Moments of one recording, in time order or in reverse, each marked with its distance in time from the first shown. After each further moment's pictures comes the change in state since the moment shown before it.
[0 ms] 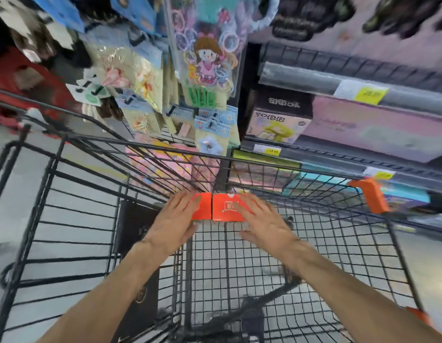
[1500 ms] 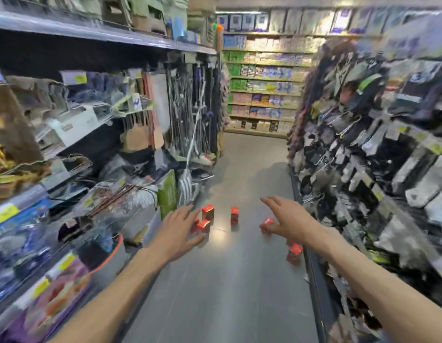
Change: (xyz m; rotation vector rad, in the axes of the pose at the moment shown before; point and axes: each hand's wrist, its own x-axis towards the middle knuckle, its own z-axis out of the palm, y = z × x) left_hand 0.008 1.248 -0.272 0.047 0.123 1.524; right_hand -1.192 0.332 -0.189 0.052 0.528 1.640
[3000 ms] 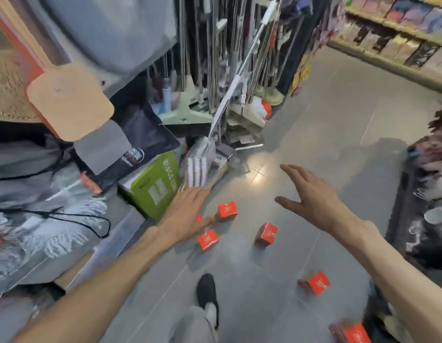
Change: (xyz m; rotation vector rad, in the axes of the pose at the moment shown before) left_hand 0.798 -0.431 0.417 -0.191 -0.203 -0.395; right_hand 0.975 0.352 0.333 0.210 -0.213 -0.233
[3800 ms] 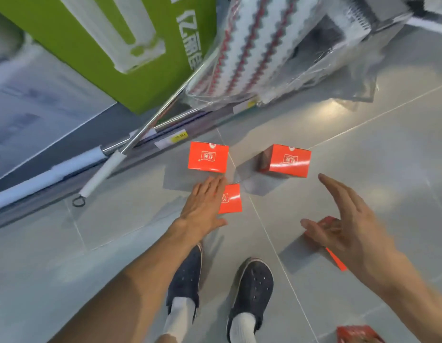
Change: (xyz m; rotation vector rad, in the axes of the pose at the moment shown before) left_hand 0.108 -0.190 0.595 -0.116 -0.346 -0.539; right_hand 0.193 0.146 0.541 0.315 -0.485 -0.111
